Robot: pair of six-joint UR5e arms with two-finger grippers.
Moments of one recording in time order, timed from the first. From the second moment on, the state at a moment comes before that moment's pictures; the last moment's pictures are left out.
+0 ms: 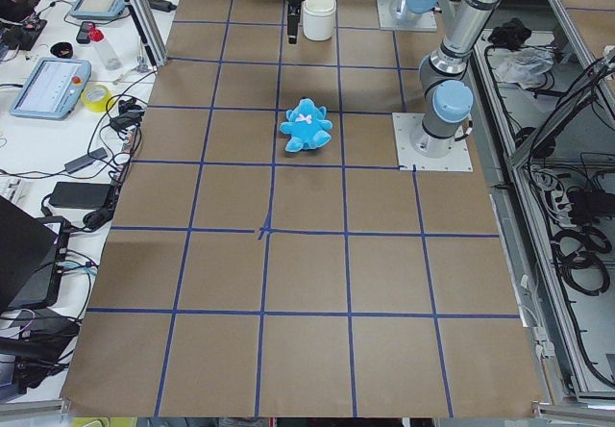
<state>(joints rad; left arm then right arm) -1.54 -1.52 -1.60 -1.55 1.57 0.07 1.57 -1.54 1.90 -1.69 -1.50 0.06</state>
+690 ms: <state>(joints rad) -1.54 -1.52 -1.60 -1.55 1.57 0.07 1.57 -1.52 1.90 -1.64 -1.50 0.06</state>
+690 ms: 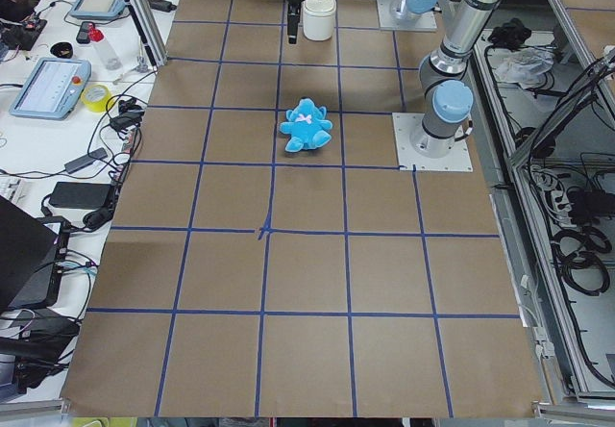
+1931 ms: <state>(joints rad) -1.54 -1.52 -1.60 -1.55 1.57 0.07 1.57 -1.49 1.91 -1.69 -1.50 0.07</state>
